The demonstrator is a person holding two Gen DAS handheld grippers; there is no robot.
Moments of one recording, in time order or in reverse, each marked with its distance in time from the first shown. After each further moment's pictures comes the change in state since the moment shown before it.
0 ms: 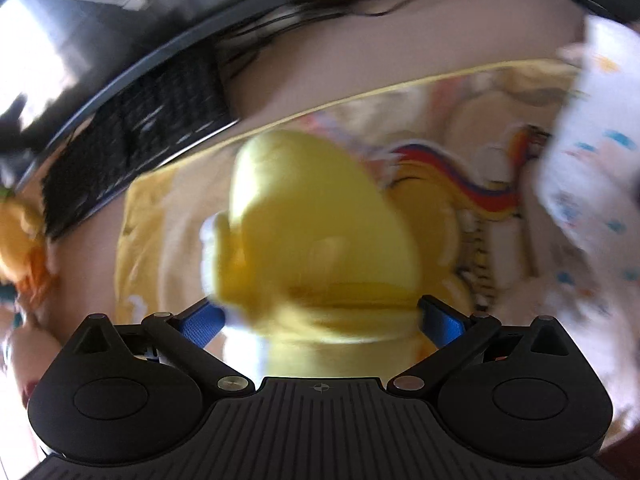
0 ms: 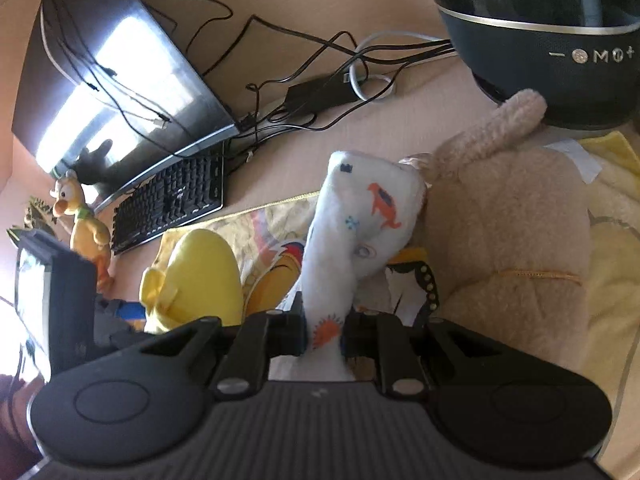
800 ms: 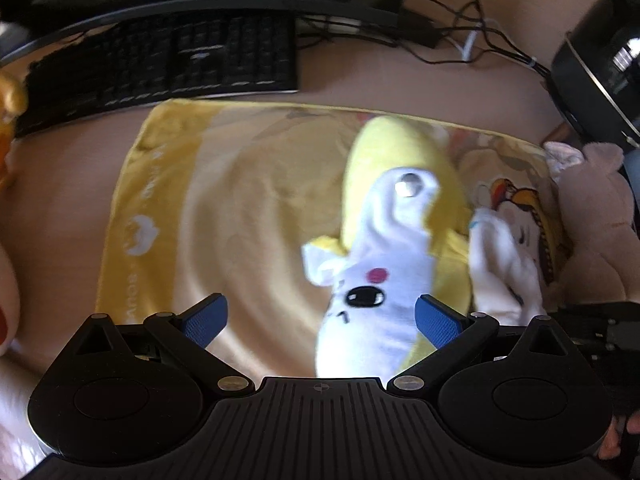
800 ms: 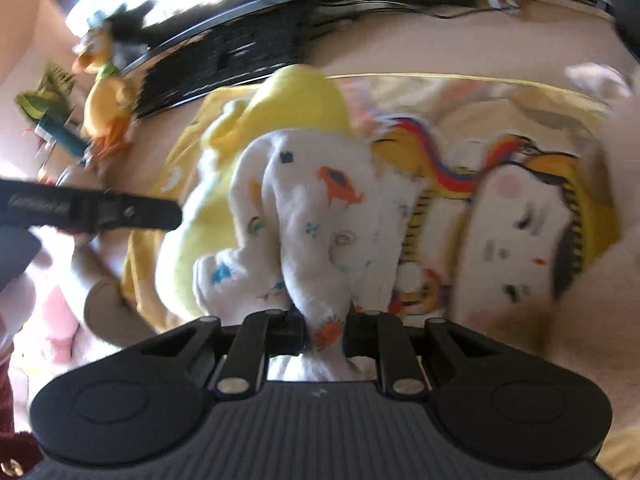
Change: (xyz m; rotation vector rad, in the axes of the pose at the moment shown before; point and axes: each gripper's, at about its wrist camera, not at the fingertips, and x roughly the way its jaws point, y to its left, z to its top) left arm -0.041 0.100 -0.032 -0.147 -0.056 -0.306; right arm 0.067 0.085 -0.049 -0.188 0.264 -0.010
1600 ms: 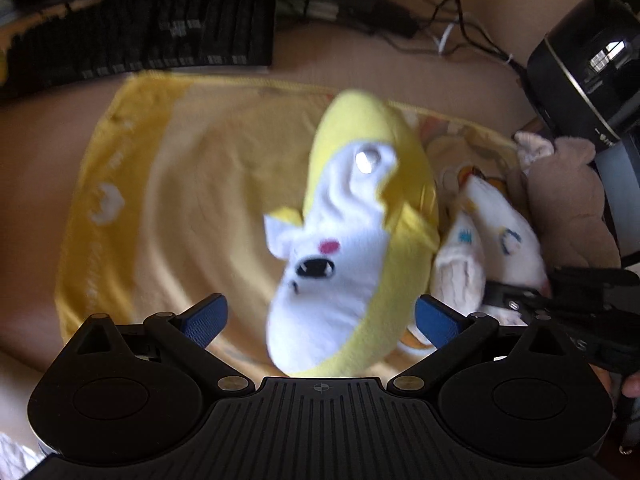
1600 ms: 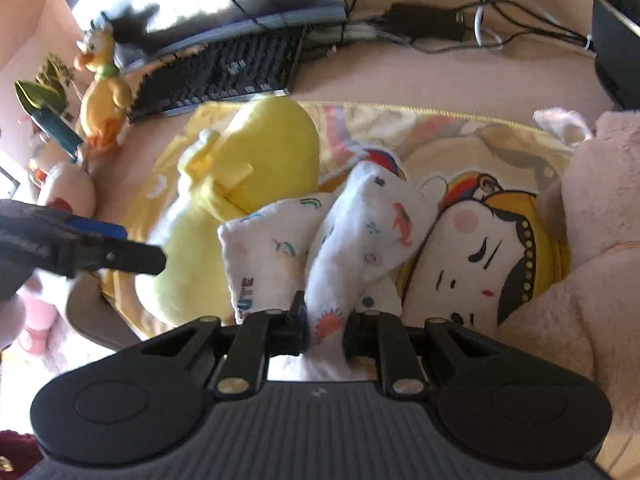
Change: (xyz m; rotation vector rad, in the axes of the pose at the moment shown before) left arm -0.019 0.010 -0.026 -0.054 -0.002 -0.085; right arm -0.036 -0.006 -0.011 -0.098 -0.067 -0.030
